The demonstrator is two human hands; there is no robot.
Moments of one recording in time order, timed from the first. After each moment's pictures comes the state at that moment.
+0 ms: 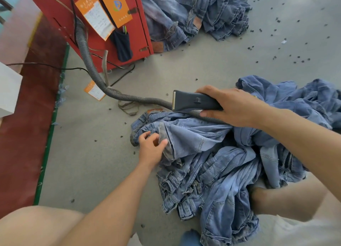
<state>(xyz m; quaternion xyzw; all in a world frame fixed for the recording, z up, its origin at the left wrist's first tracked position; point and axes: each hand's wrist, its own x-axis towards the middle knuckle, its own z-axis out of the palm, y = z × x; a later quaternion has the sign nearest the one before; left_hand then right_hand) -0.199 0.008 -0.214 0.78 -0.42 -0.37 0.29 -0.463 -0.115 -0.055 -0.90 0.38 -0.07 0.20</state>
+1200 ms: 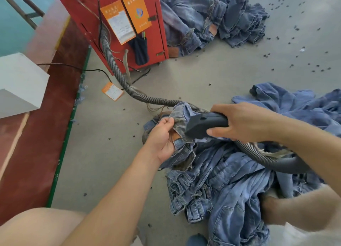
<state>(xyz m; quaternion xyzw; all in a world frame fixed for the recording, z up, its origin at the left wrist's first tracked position) -0.210 -0.013 -0.111 0.51 -0.08 -0.68 0.53 -0.440 -0.080 -0.017 -0.87 0.40 0.03 0.29</state>
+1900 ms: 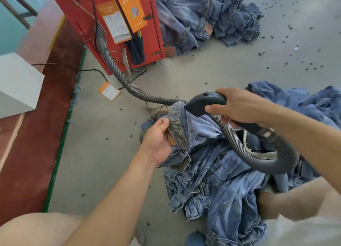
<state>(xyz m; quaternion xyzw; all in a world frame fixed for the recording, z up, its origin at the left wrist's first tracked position) -0.210 0.000 -0.108 0.49 -0.10 -0.69 0.53 -0.438 -0.102 -0.024 -0.77 0.49 -0.06 0.40</state>
